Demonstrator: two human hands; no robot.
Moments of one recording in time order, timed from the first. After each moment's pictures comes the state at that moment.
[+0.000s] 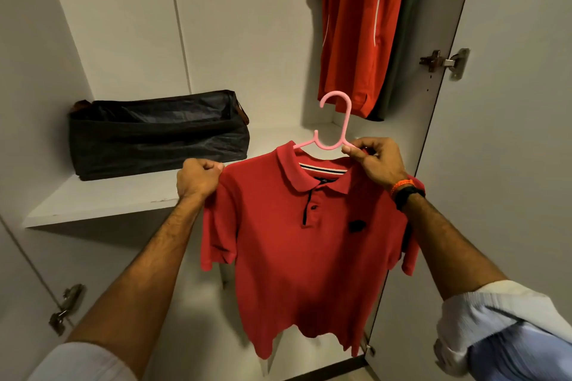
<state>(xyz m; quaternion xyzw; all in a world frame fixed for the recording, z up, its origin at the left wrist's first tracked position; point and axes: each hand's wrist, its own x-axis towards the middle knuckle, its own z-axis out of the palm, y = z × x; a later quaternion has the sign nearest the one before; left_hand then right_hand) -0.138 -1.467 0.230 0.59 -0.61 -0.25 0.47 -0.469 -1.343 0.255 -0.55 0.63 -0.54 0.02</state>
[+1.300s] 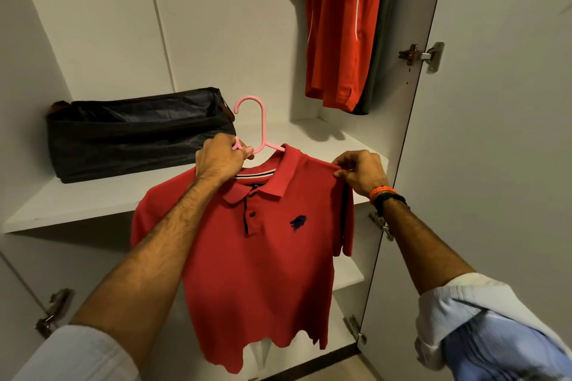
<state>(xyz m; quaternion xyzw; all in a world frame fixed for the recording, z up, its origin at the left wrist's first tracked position) -0.193 -1.425 0.277 0.52 -0.76 -0.15 0.37 -0.468 -1.324 0.231 -0.56 0.72 -0.42 0.03</state>
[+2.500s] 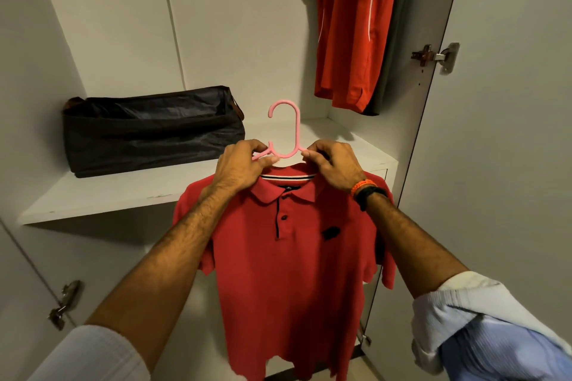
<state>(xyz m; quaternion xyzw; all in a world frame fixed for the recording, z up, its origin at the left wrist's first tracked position) -0.196 -1.413 0.265 0.44 -0.80 -0.16 0.37 -0.406 -1.346 0.253 -0.66 0.61 -0.43 0.00</state>
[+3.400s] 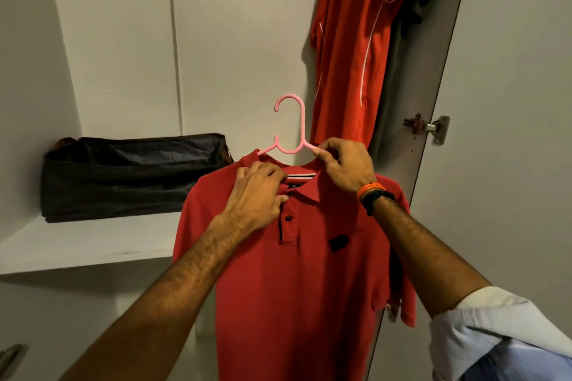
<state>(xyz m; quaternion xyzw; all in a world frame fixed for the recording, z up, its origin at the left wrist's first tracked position) -0.271 -1.425 0.316 0.36 -0.86 0.15 0.32 -0.470 -1.385 0.364 -0.64 0.62 -0.43 -0.14</state>
